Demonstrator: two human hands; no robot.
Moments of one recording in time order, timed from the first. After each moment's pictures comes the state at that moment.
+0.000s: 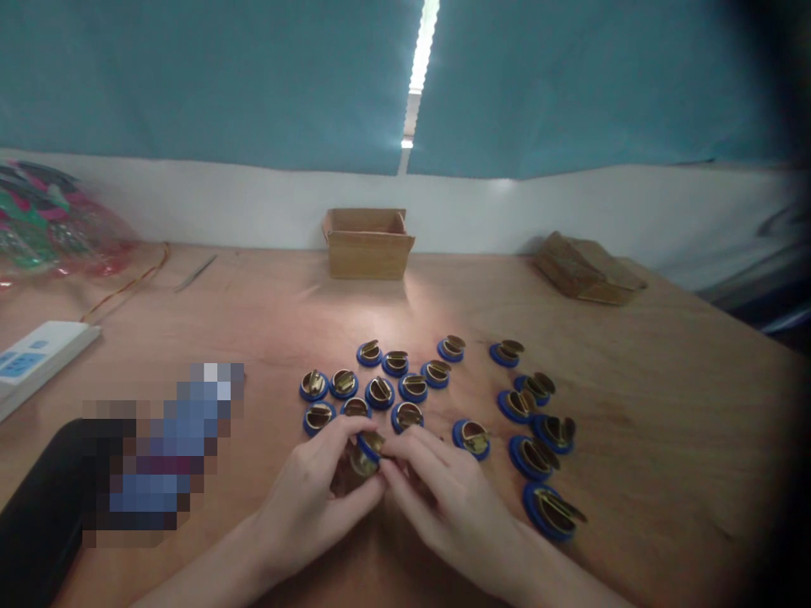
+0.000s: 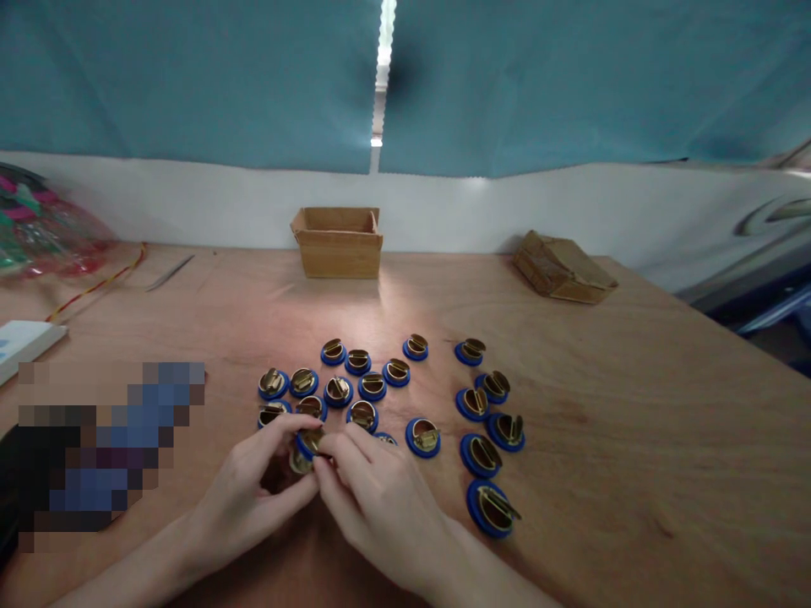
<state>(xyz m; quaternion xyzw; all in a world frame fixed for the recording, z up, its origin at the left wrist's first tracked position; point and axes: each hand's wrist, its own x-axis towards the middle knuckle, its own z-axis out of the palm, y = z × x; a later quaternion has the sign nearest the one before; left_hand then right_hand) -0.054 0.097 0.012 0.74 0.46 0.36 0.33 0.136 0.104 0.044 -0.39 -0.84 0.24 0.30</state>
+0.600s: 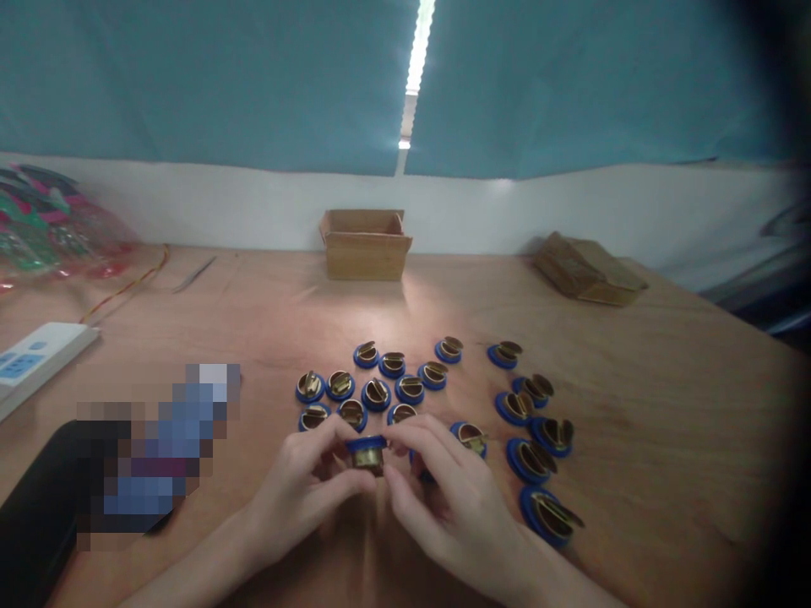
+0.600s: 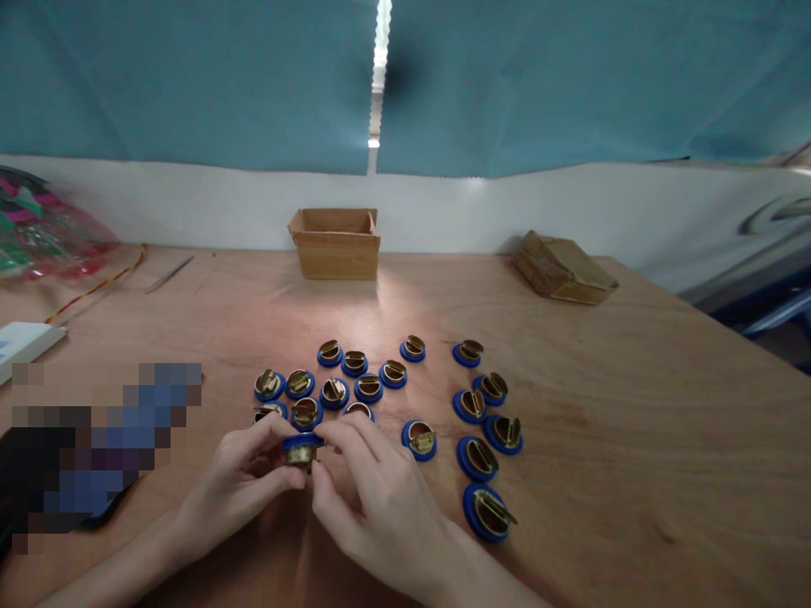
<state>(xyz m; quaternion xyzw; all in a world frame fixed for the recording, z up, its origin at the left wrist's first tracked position) -0.061 0.106 0.015 0.66 0.43 0.38 0.48 0.139 0.106 0.054 -0.37 -0.82 0.22 0.38</state>
